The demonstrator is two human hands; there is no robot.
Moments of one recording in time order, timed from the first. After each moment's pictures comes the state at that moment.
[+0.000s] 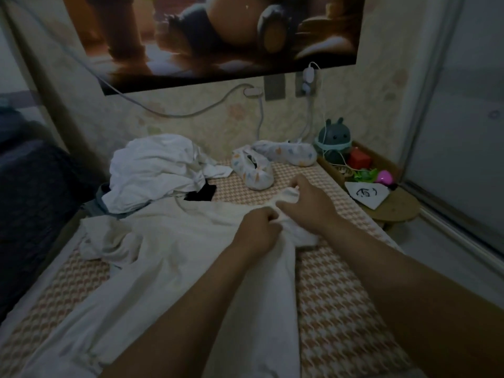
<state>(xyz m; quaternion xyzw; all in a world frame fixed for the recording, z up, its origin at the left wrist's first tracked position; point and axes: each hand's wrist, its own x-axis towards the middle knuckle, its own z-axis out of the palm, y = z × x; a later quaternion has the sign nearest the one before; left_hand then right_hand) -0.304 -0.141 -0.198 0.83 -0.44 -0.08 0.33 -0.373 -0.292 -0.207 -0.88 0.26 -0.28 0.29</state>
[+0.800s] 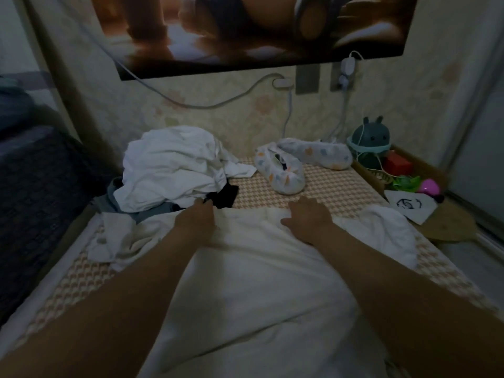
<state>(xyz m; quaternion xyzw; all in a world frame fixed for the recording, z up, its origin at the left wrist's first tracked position) -0.087 -0.088 -0.236 0.94 -0.34 0.00 0.04 -0.254 -0.299 -0.259 -0.96 0.28 -0.07 0.02</state>
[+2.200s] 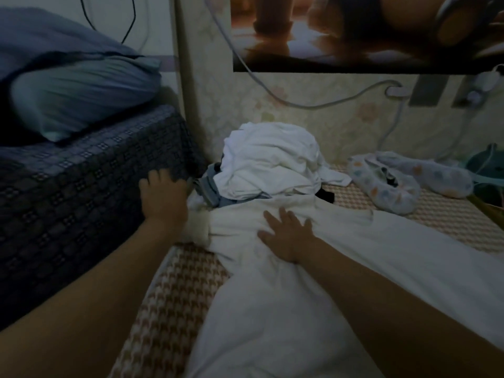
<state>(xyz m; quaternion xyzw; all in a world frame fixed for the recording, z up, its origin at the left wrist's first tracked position) 0.018 0.150 -0.194 0.95 -0.13 0.26 -0.07 -0.091 -0.085 -0.267 -0.98 0.15 0.09 0.08</state>
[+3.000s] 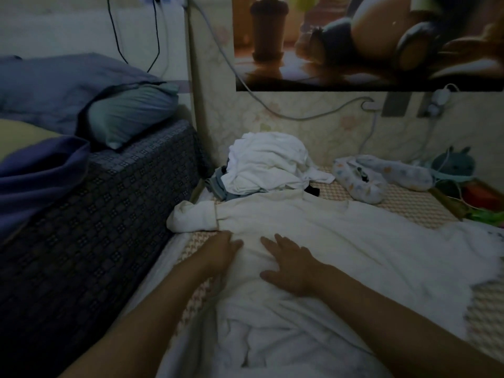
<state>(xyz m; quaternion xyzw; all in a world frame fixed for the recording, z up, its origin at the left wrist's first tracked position) -0.162 0.162 -0.206 0.92 -0.25 -0.10 0.27 -0.254 -0.021 -0.237 -0.98 0.05 0.10 0.13</state>
